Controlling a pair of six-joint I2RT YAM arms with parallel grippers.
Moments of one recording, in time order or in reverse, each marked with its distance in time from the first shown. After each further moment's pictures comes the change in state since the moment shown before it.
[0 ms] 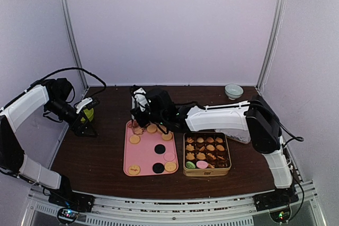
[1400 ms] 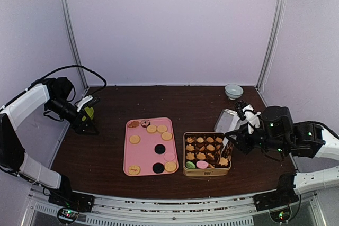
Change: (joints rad) left arm 0.000 0.019 0.018 0.002 0.055 -0.002; right arm 0.017 -1.456 -1.031 -0.661 0.147 0.252
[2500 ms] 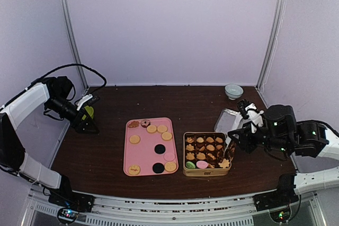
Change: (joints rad) left arm 0.000 0.006 0.014 -0.006 0.019 0.001; right arm 0.004 -0.024 0.017 -0.043 0.022 -0.032
